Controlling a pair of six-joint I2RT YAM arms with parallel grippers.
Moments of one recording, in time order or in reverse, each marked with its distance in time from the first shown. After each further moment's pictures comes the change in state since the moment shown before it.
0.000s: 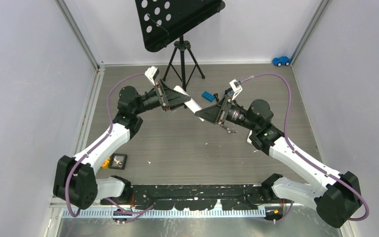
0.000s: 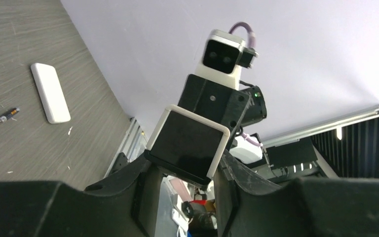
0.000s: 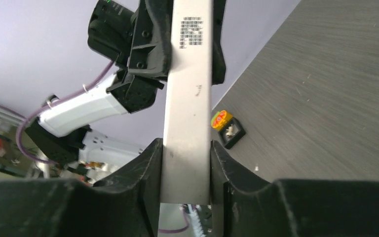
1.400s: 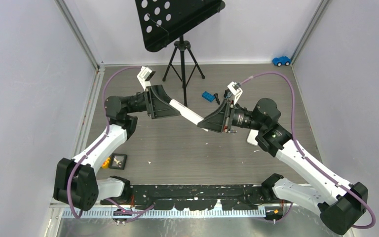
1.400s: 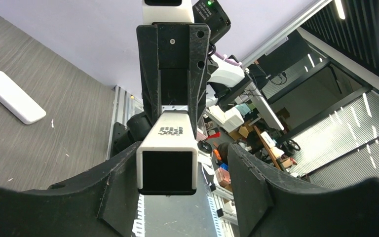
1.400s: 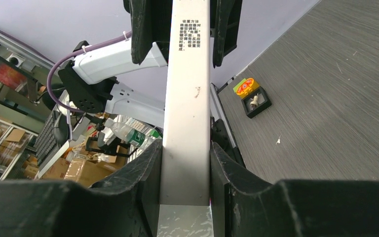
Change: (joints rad) left arm 0.087 -0.017 -0.037 0.504 0.373 -0.121; right arm -0.001 -0.082 0.073 -0.179 -0.203 -0.058
